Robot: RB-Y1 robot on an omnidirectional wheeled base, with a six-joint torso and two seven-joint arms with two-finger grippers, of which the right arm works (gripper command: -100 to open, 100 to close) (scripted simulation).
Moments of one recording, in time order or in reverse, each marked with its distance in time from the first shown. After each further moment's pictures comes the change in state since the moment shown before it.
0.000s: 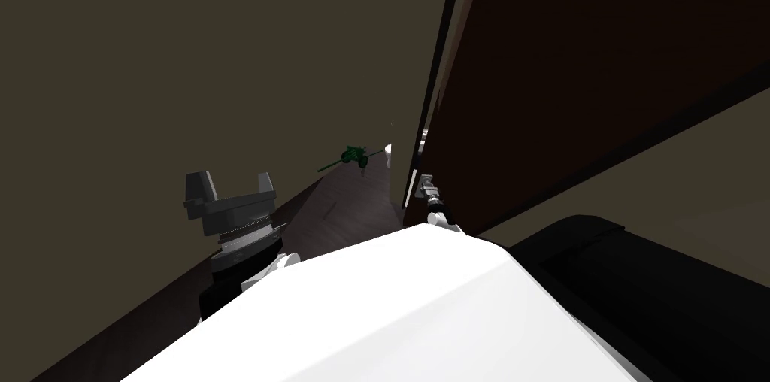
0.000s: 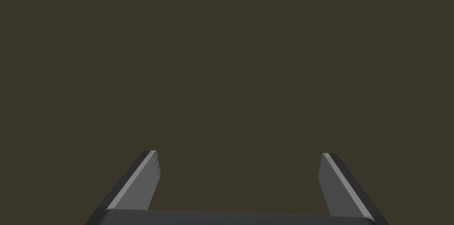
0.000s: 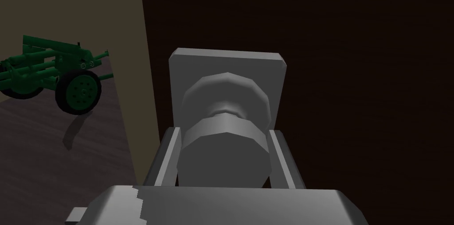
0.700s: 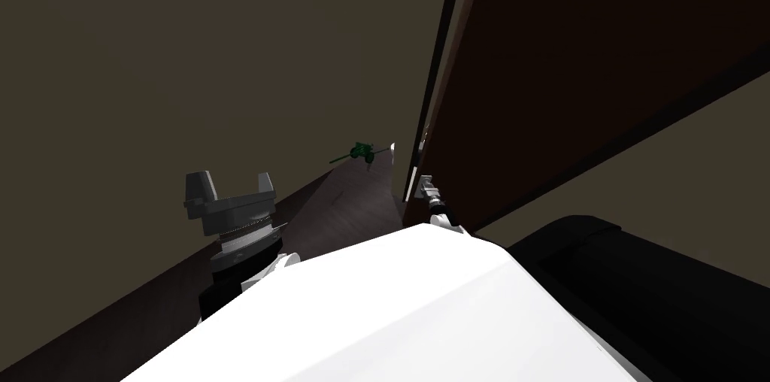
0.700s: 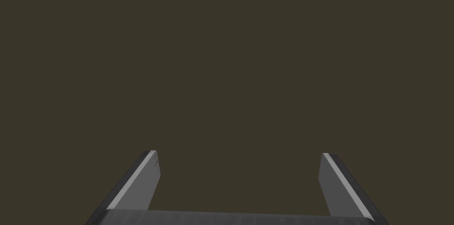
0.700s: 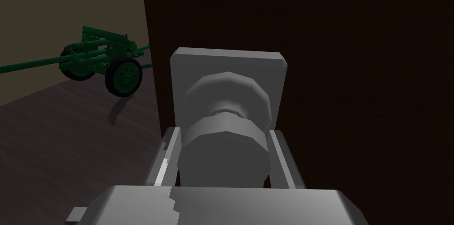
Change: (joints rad) arm 0.034 -0.072 0.057 -0.016 -0.002 -0.019 -0.073
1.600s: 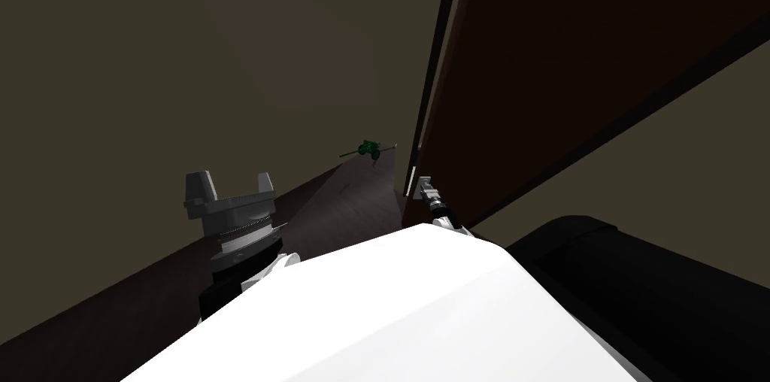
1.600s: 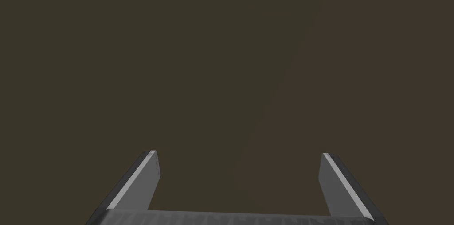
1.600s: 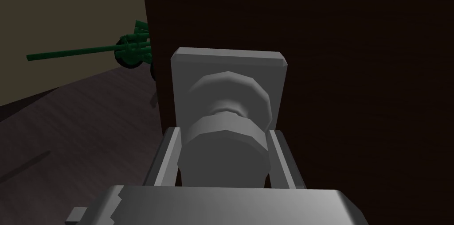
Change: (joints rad) arm 0.040 -0.073 0.072 -0.021 0.015 -0.034 -0.075
